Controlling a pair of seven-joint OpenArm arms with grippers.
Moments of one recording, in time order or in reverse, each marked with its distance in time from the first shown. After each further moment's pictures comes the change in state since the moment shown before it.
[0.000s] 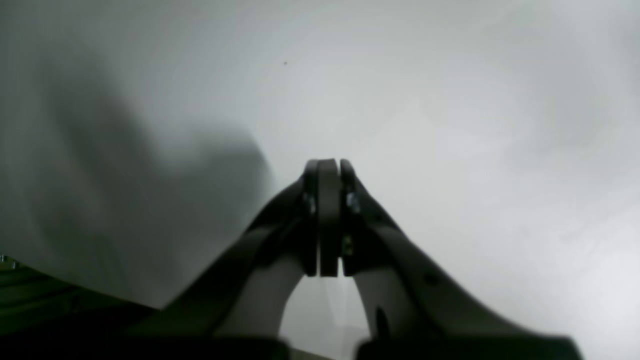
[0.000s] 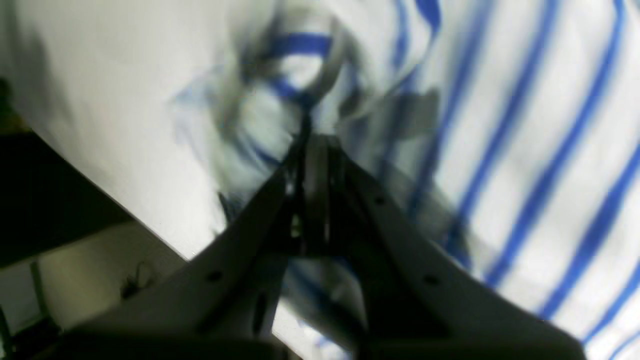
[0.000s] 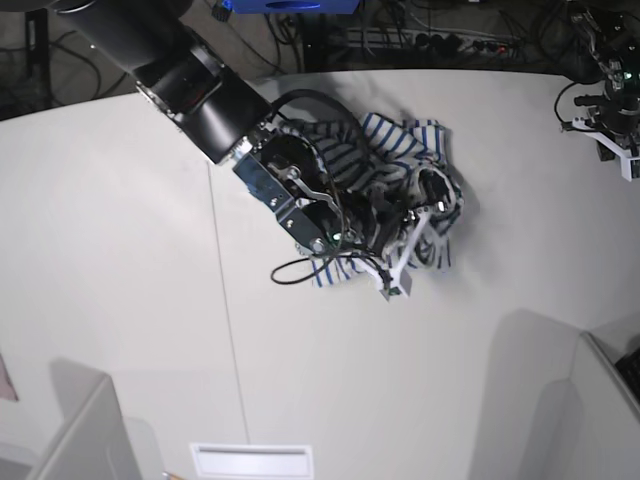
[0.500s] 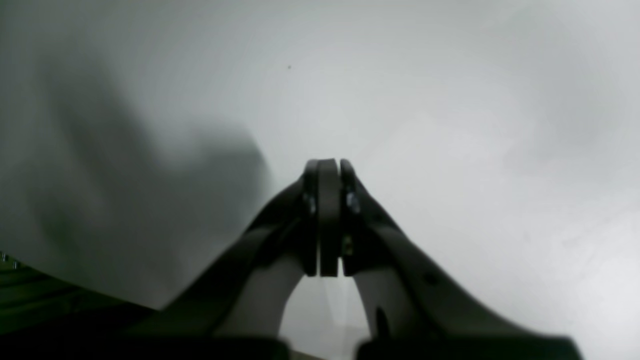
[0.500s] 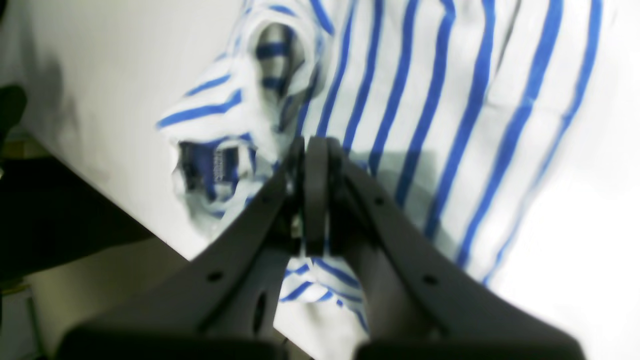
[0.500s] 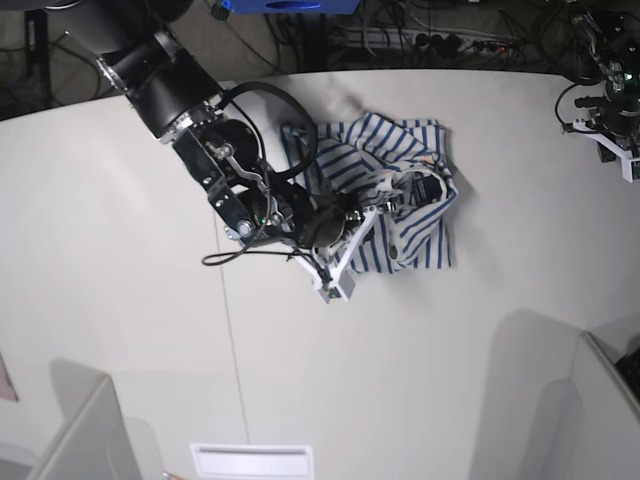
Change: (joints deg) left arm -0.3 -0.1 0.0 0.0 0.0 0.4 0.0; right arm -6.2 9.7 5.9 16.1 -0.5 0.1 -4.2
